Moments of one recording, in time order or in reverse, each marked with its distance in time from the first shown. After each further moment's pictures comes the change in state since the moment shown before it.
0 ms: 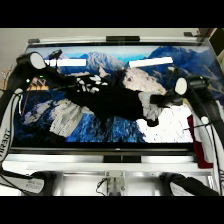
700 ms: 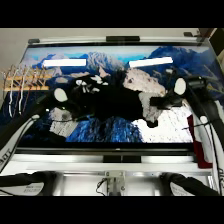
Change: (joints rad) left arm -0.203 0.129 -0.568 -0.284 0.323 -0.045; right arm 0.000 -0.008 -0.003 0.006 0.042 -0.030
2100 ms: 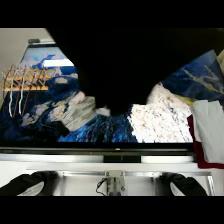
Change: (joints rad) left arm 0.077 0.386 0.934 -0.171 0.372 0.439; right arm 0.000 0.430 0.686 -0.370 -0.449 -0.037
